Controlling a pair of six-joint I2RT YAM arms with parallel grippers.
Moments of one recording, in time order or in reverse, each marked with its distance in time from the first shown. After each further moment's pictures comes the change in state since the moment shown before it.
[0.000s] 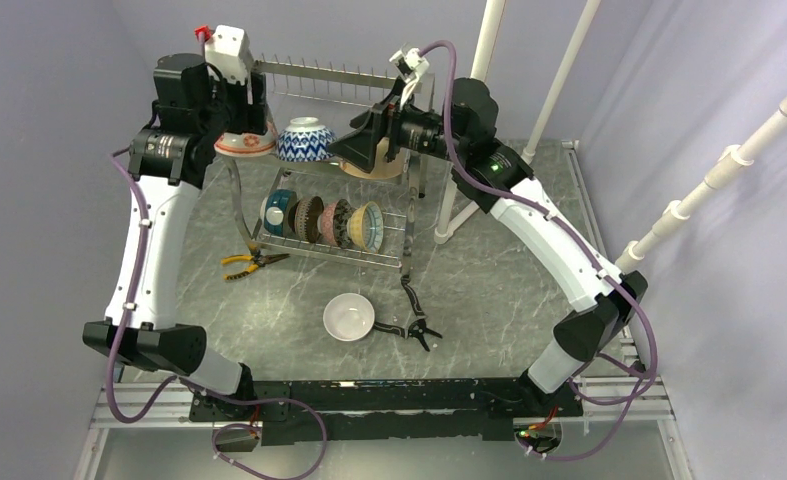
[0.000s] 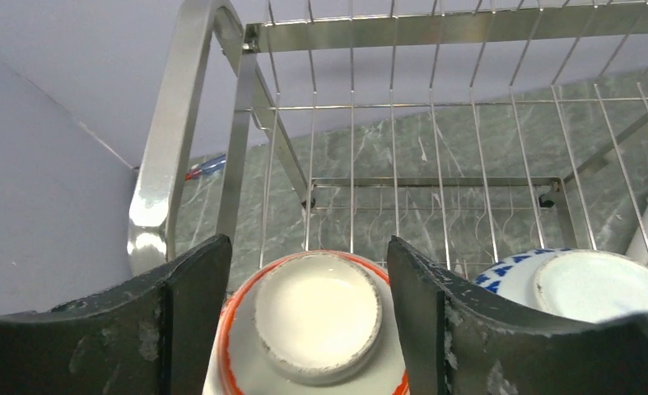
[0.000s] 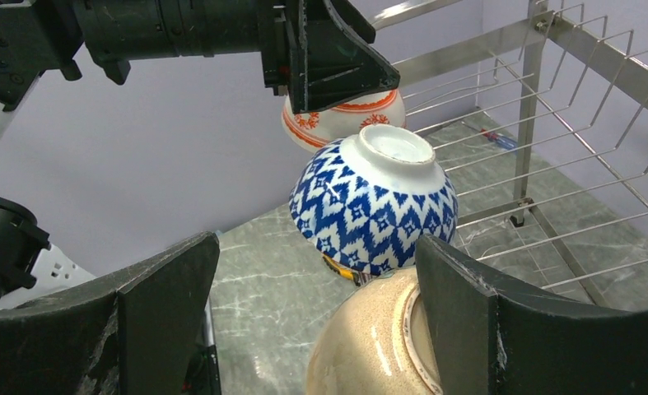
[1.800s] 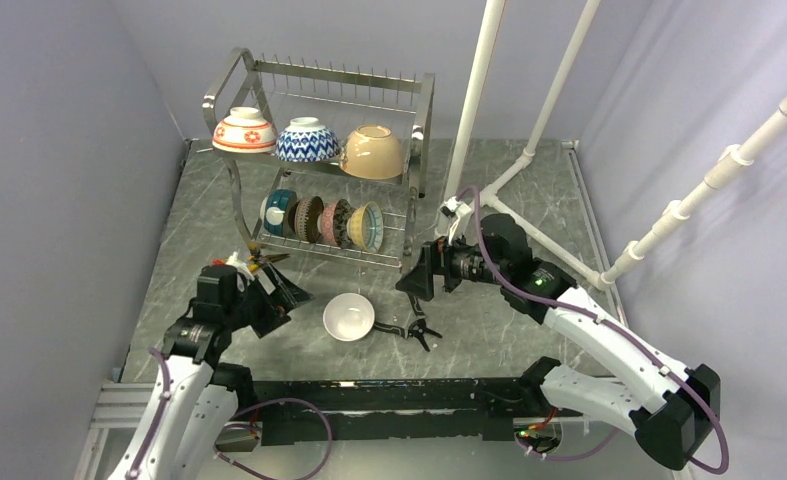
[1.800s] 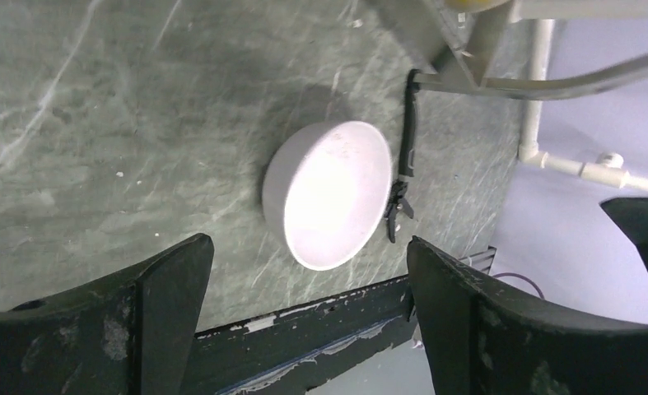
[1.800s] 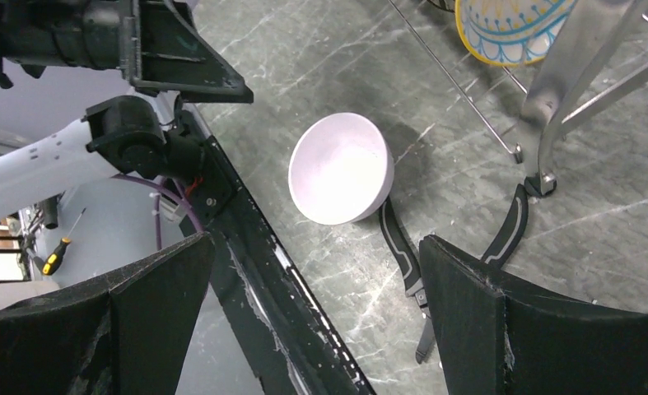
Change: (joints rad) left arm 0.005 -0.986 -1.454 0.028 0.386 -0.937; right arm 0.000 -0.654 -1.017 -0.126 0.098 0.099
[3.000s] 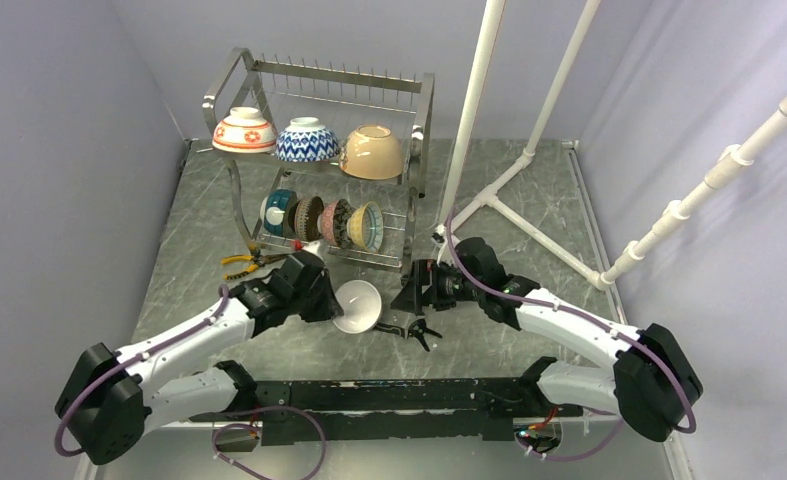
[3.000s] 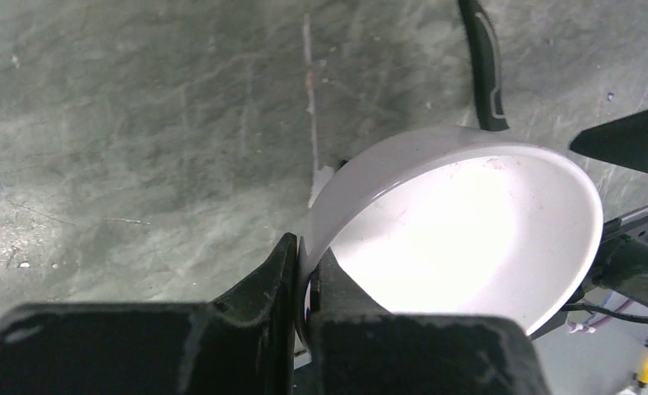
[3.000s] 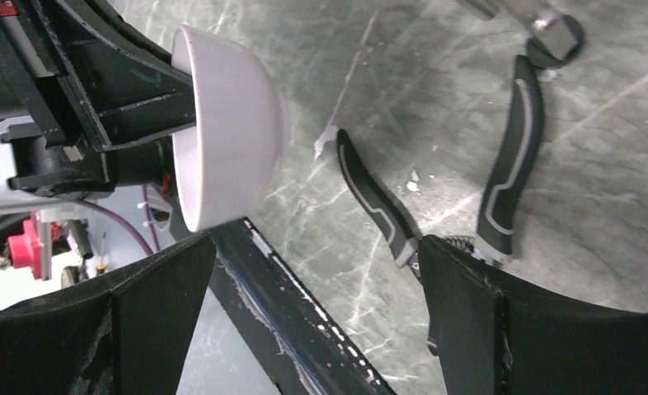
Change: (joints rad) left arm -0.542 0.537 0.061 0.303 -0.322 0.034; right arm 0.009 0.161 -0.266 0.219 0.040 0.235
